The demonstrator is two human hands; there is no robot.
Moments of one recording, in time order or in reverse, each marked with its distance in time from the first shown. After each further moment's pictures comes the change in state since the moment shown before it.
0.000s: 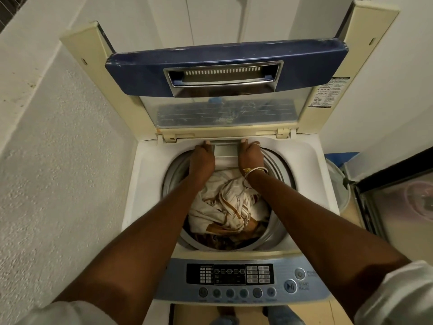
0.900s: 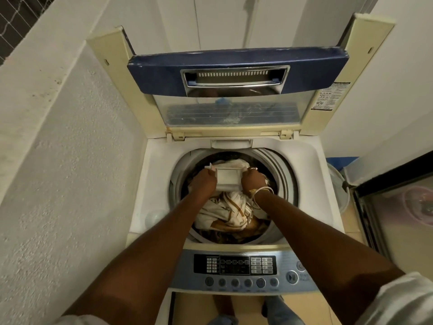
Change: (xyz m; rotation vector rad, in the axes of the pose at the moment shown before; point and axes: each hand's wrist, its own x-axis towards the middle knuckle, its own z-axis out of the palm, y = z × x) left_hand -0.035 -0.049 -0.014 0.403 -0.205 -0.020; right_hand -0.038 0.044 0.005 -0.450 -0.263 -0.016
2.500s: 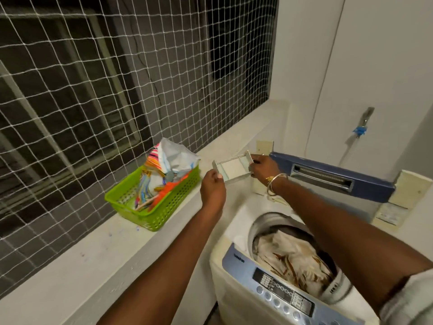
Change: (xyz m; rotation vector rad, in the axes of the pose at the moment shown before) left_hand -0.299 -0.021 -0.239 -0.903 0.924 0.095; right_hand -0.207 -0.285 -0.113 0.261 -0.168 -0.794
